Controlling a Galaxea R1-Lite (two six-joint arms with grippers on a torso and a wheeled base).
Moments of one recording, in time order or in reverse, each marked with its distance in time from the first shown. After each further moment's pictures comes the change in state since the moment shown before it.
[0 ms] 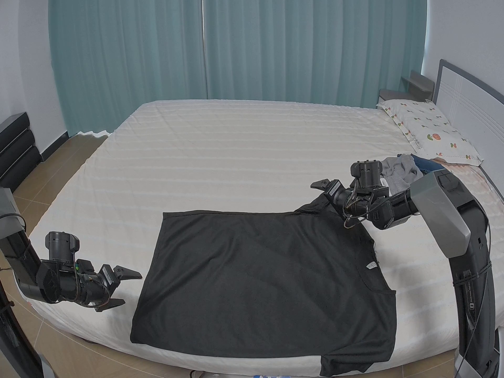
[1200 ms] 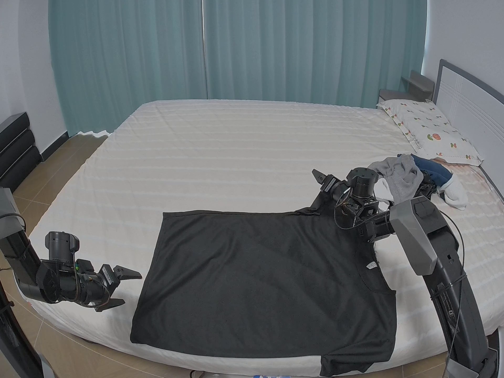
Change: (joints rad) left arm 0.000 -0.002 0.000 0.002 0.002 -0.001; right arm -0.013 0.274 -0.306 -0.356 -0.161 -0.315
